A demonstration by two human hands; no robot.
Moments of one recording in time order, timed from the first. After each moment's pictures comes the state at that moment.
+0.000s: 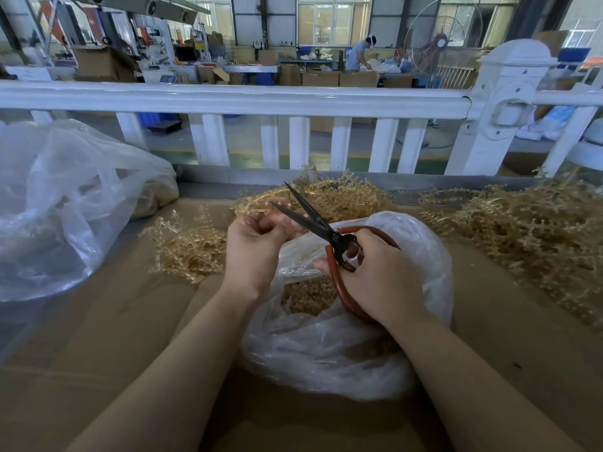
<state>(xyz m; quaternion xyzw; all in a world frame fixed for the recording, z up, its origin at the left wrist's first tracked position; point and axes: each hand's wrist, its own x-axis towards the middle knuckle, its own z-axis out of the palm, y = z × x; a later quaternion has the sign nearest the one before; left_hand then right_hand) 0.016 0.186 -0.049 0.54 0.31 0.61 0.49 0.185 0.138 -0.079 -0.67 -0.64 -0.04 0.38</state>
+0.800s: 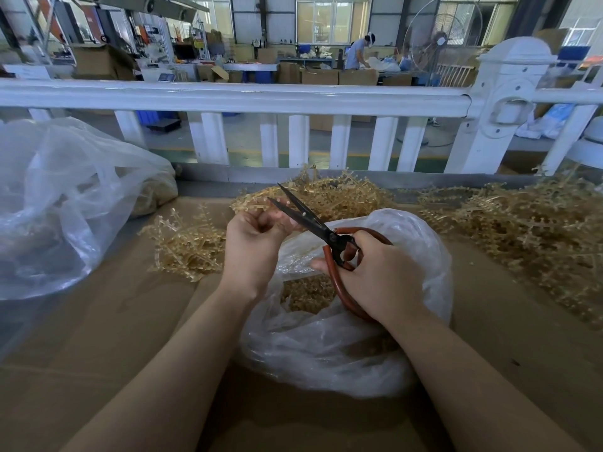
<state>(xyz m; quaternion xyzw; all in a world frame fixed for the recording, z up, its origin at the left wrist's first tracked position) 0.012 0.193 -0.053 0.56 0.35 0.59 0.46 0.182 0.134 -0.080 -0.67 -0.64 -0.05 0.38</state>
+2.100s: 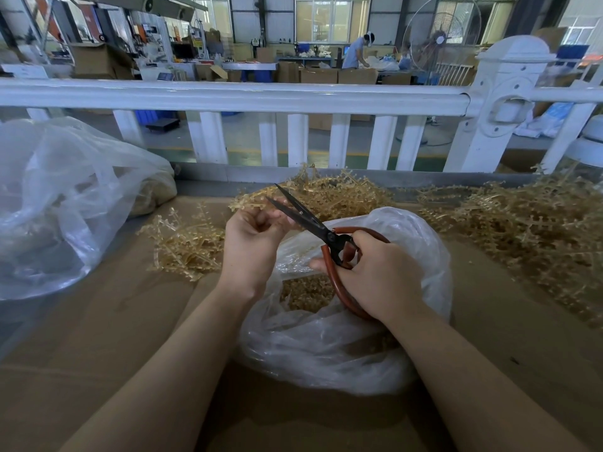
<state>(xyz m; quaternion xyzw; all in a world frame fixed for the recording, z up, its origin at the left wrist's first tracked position) 0.012 0.195 -0.056 0.55 0.33 0.60 0.47 0.181 0.130 -0.076 -0.67 -0.64 -0.05 0.37</state>
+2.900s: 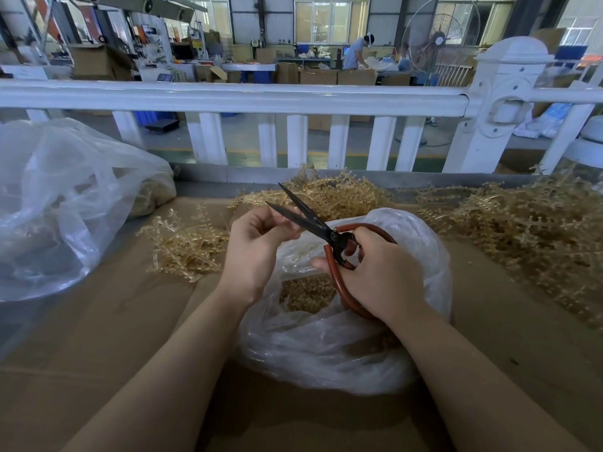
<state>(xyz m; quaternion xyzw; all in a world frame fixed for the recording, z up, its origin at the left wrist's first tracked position) 0.010 0.191 -0.054 0.59 0.32 0.57 0.47 0.186 0.134 -0.078 -0.66 -0.65 -0.07 0.36</state>
